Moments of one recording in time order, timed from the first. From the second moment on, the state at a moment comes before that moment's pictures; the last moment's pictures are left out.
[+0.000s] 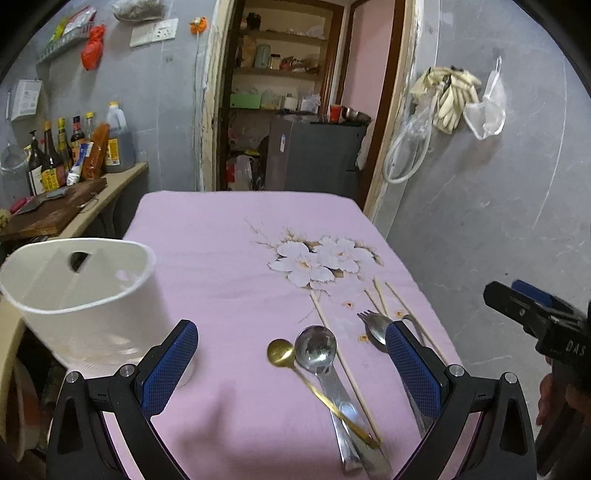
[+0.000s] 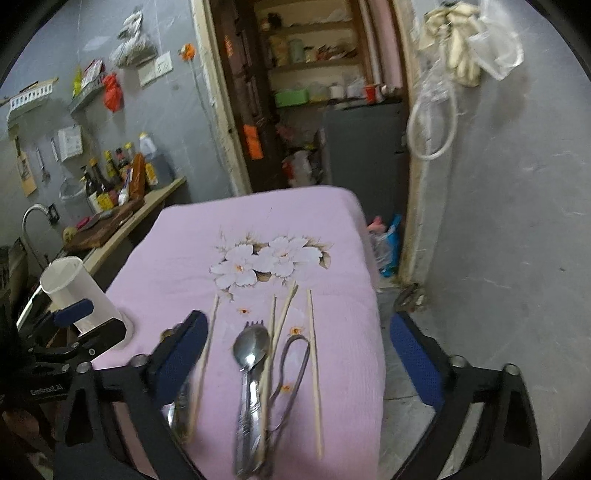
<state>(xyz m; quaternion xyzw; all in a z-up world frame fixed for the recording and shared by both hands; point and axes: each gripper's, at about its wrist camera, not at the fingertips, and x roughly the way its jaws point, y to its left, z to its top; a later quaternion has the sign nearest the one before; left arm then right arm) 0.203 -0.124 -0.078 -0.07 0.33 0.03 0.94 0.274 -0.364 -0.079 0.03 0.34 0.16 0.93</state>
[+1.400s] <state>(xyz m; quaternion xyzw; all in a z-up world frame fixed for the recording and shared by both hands) 0.262 -0.132 -0.130 0.00 0.43 -0.06 0.90 0.345 -0.329 -0.123 0.05 0.45 0.18 0.88</state>
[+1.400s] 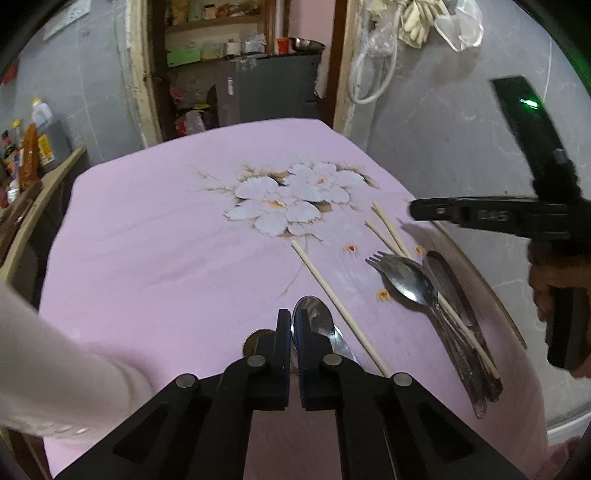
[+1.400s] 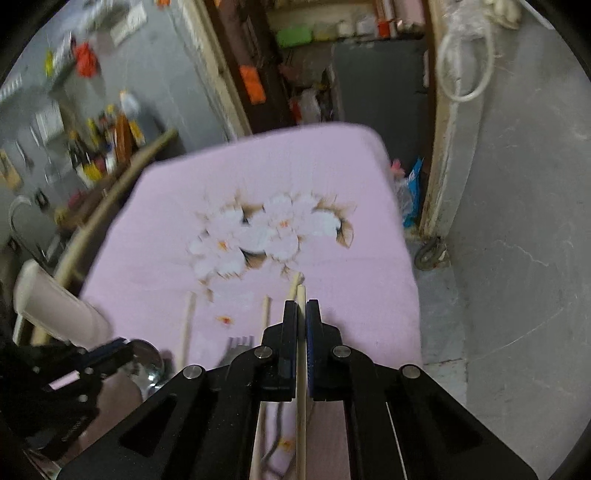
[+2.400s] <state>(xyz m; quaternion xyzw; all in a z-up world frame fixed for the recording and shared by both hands) 0.162 0.051 0.057 -0.04 0.22 0.10 0.97 0.236 -0.155 0.041 0.22 0.11 0.23 0.94</state>
